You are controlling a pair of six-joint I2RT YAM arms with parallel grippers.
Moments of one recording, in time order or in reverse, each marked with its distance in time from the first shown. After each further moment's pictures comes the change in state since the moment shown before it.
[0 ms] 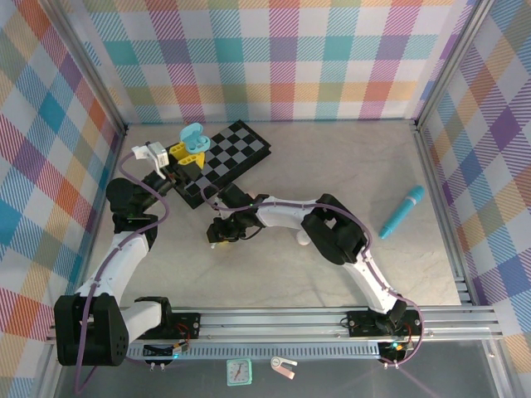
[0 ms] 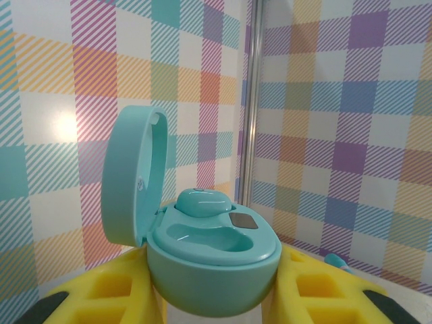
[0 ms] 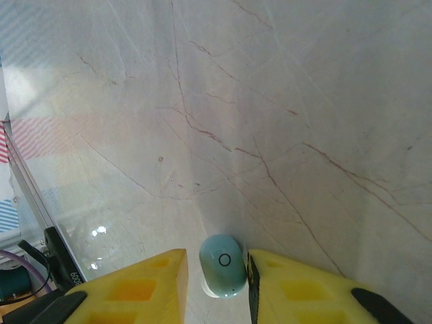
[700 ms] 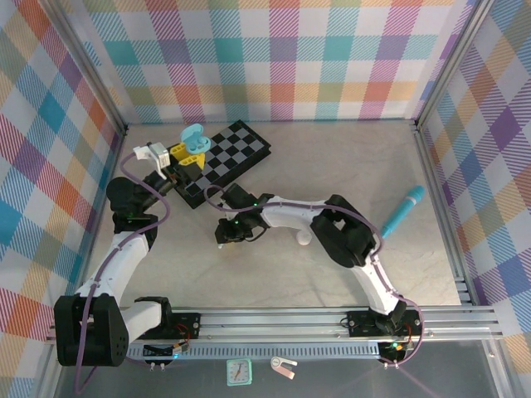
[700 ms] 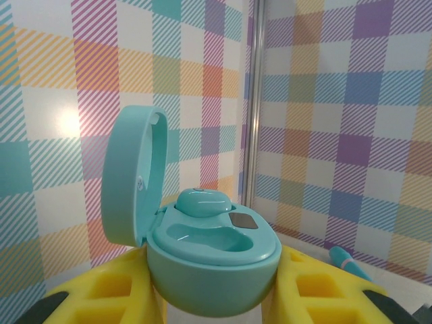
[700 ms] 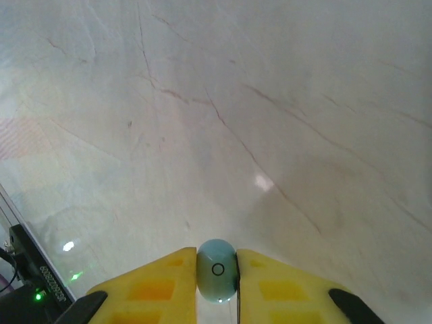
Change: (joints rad) left arm -0.002 -0.003 0.000 -0.041 0.000 0.049; right arm -0.008 -0.137 -0.105 -0.081 0.126 -0.035
